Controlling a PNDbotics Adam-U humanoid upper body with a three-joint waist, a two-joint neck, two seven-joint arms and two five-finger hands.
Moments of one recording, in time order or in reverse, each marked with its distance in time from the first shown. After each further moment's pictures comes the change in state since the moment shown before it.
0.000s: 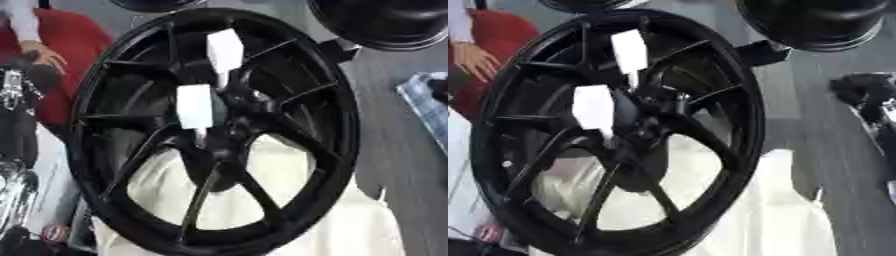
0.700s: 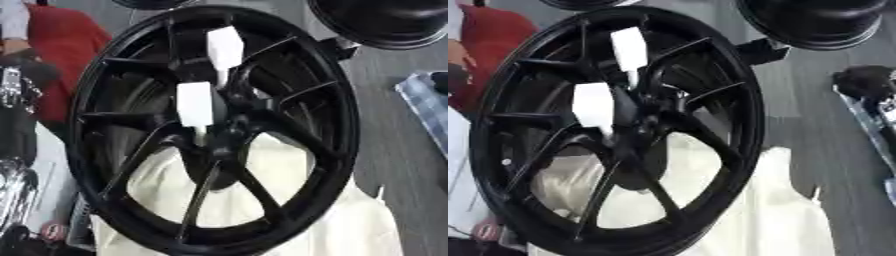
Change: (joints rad) left arm 0.002 0.002 0.000 -0.005 0.000 0.000 -0.001; right arm -0.063 -0.126 0.041 0.000 0.031 -0.095 0.046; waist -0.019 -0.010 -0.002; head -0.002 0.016
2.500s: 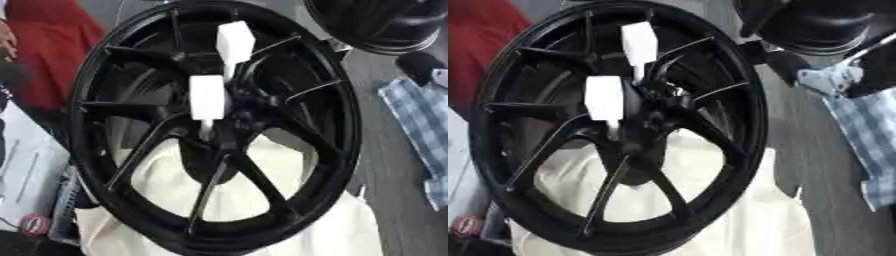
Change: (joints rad) left arm -0.012 0.044 -0.026 0.000 -0.005 0.012 -0.031; right arm -0.608 -0.449 0.328 0.037 0.227 -0.054 0.334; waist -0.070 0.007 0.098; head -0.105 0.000
